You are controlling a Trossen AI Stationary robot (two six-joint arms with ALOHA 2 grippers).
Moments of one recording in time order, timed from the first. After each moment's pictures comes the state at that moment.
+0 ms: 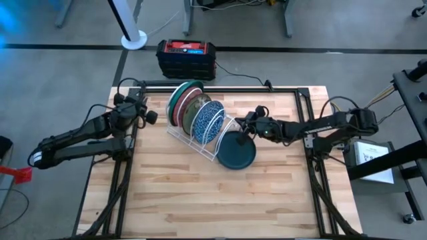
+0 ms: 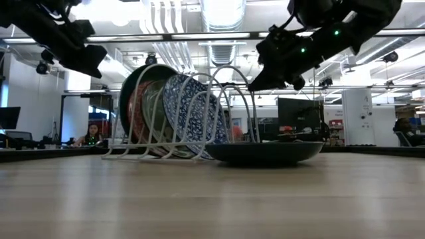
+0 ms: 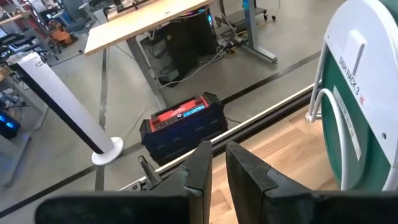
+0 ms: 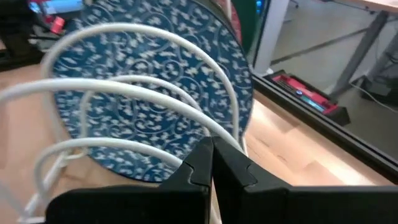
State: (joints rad) left arm 0.40 0.51 0.53 -0.49 -0.80 -0.08; right arm -0.06 1.40 0.62 0.37 0.48 0.18
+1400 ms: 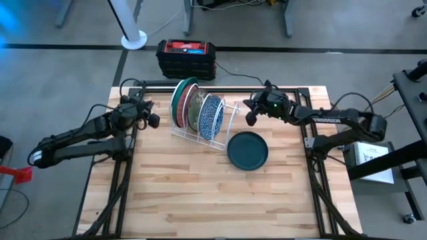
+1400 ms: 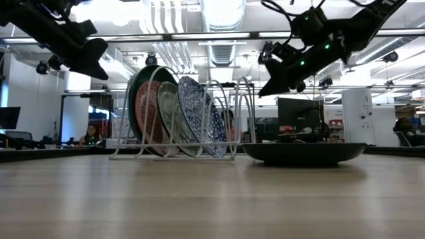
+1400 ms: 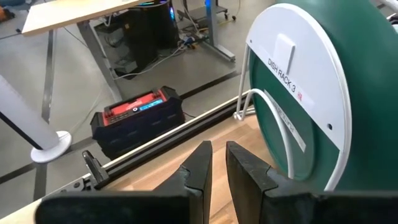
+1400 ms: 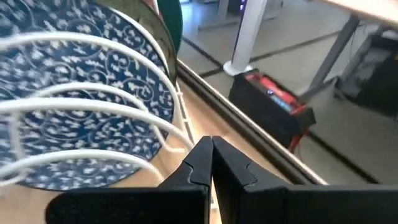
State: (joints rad) left arm 0.38 0.52 0.53 -0.50 -0.63 -0.19; right arm -0.45 1.33 0.62 0.32 0.18 -0.03
